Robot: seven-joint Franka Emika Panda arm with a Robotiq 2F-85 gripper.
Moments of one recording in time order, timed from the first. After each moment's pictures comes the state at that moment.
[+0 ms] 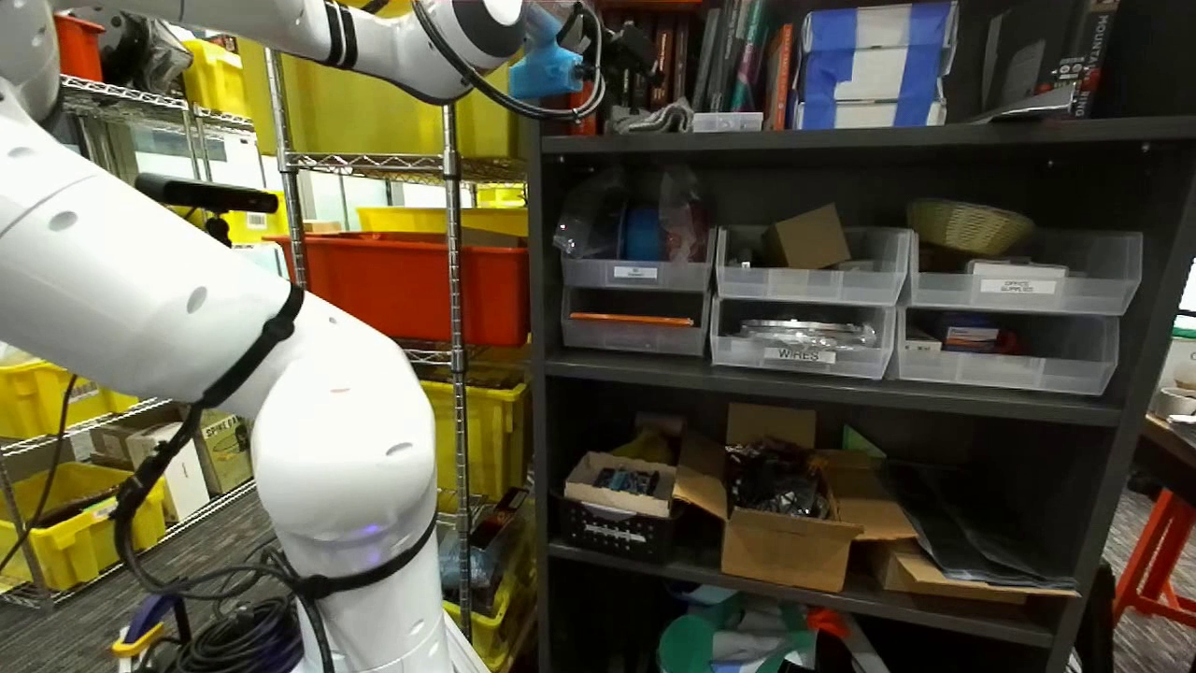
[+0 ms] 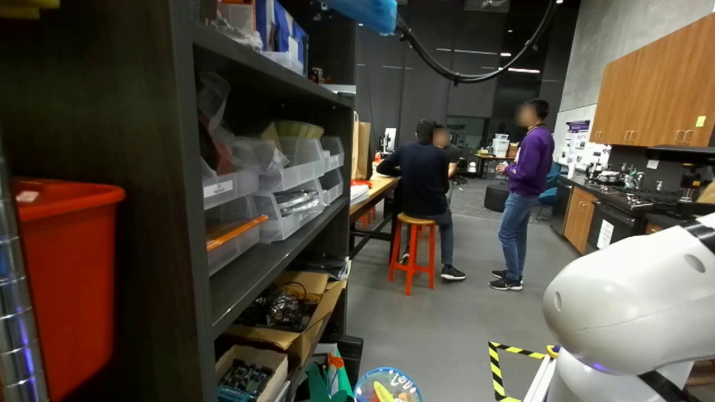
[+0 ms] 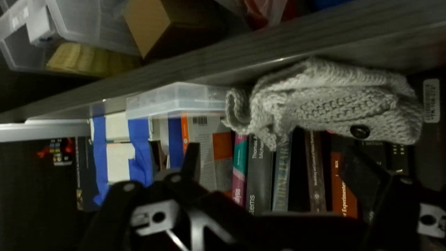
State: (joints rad) arm -0.27 -0.85 0.46 -2.32 0.17 2.72 0.29
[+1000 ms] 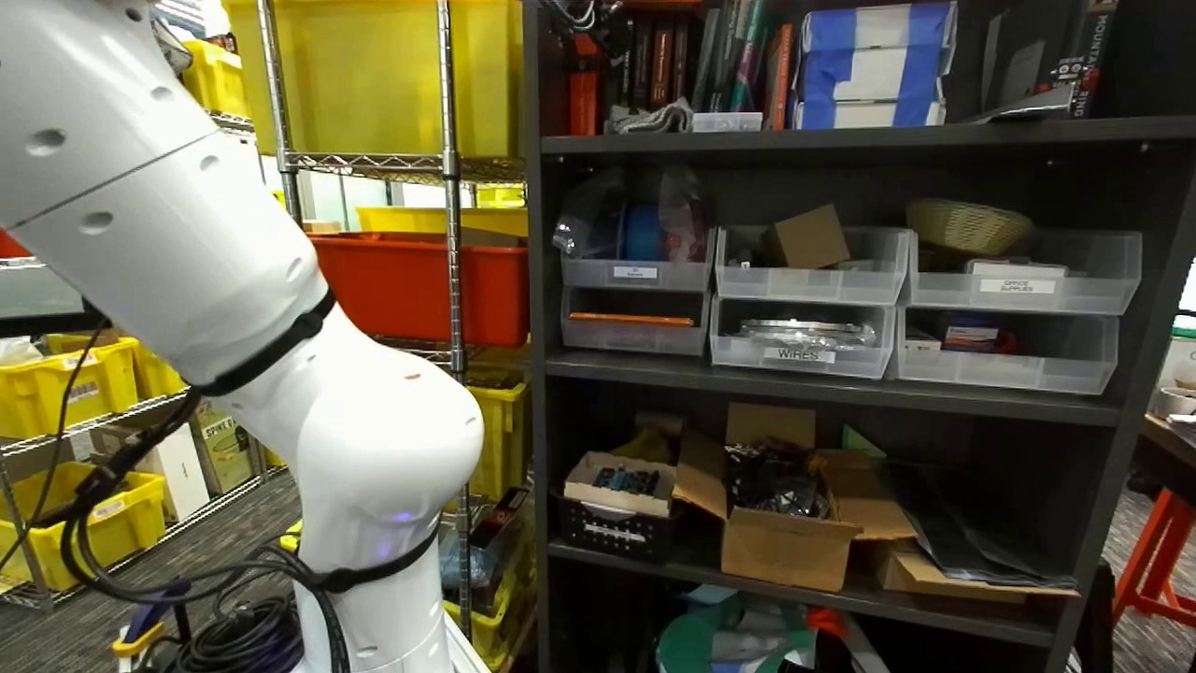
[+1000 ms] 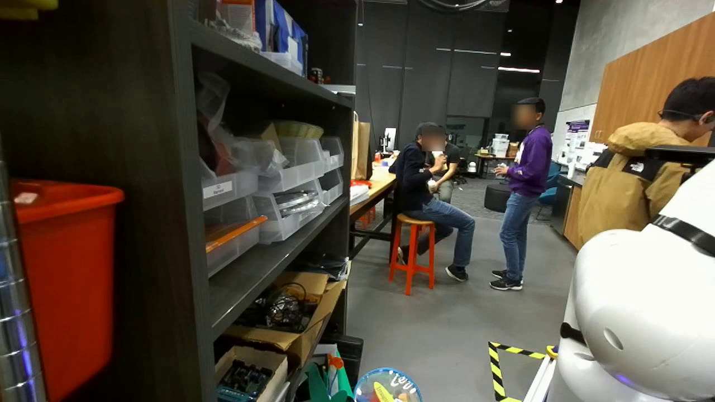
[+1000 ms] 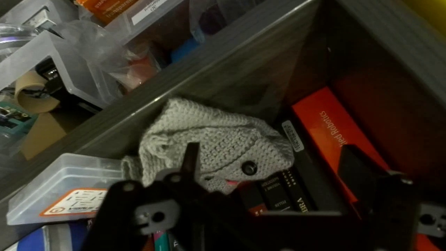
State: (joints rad) arm 0.12 -0.55 0.16 -1.84 0.31 2.08 0.28
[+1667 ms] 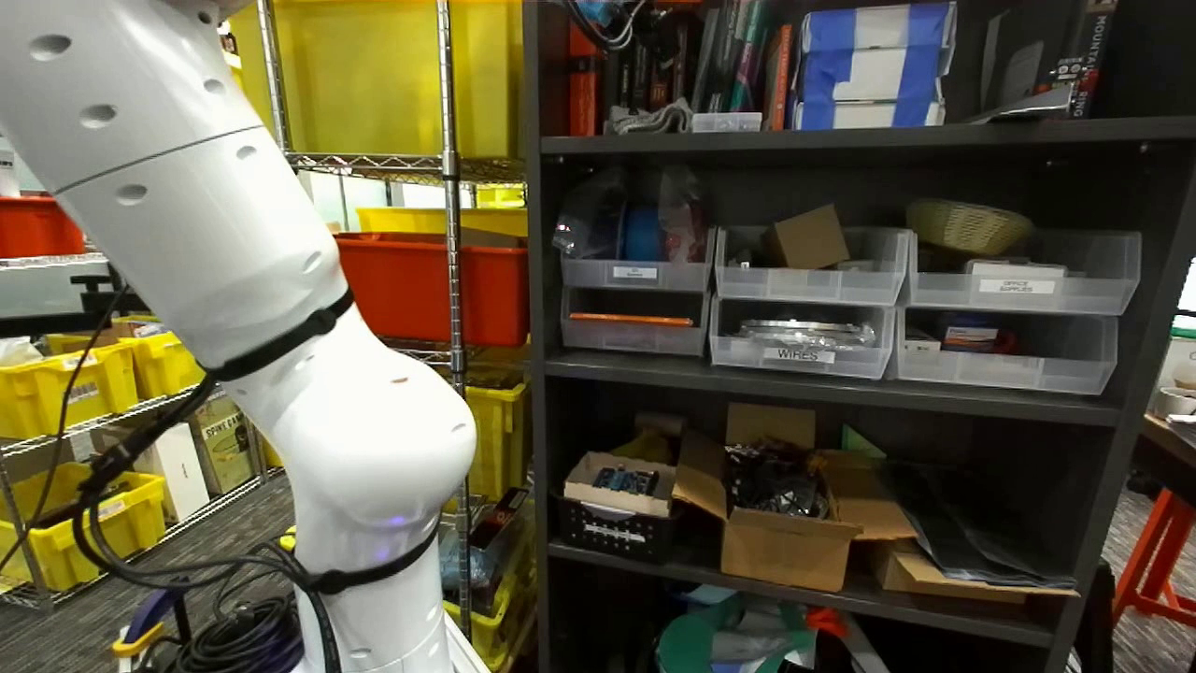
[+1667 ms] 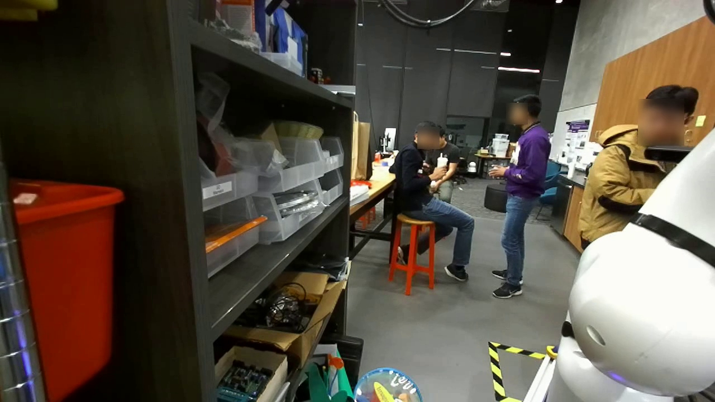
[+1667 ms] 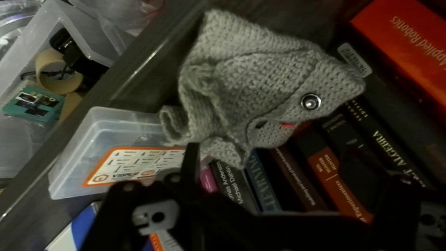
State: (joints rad) arm 0.04 -0.42 0.16 -1.77 0.29 2.18 0.39
